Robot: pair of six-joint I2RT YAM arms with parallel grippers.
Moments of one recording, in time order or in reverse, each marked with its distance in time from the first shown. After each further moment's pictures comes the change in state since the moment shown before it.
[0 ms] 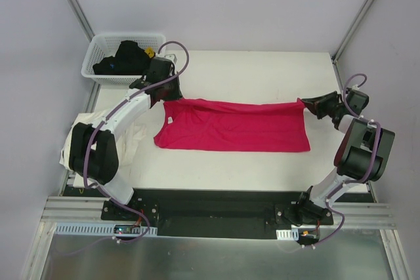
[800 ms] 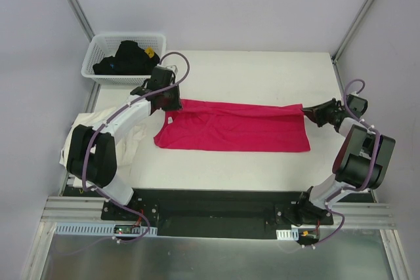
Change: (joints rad) left arm -0.014 -0.029 -0.103 -0.012 0.028 -0.014; right arm -0.006 -0.078 -0.036 -0.189 0.080 -0.089
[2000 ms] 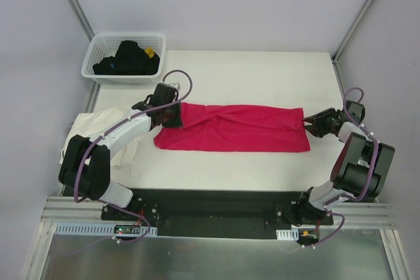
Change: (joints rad) left arm -0.066 -0.121 -0.210 0.000 -0.009 -0.033; right arm 0.000 -0.095 -0.067 -0.195 0.196 -0.060
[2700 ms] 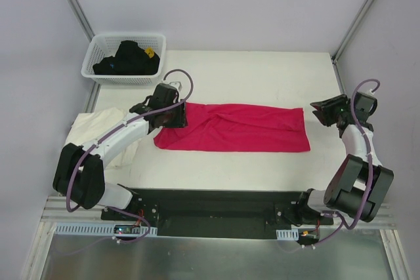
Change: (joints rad) left arm -0.045 -0.071 0.001 -0.018 -0.040 0.019; right arm 0.004 -0.204 0.050 -0.011 0.051 0.043
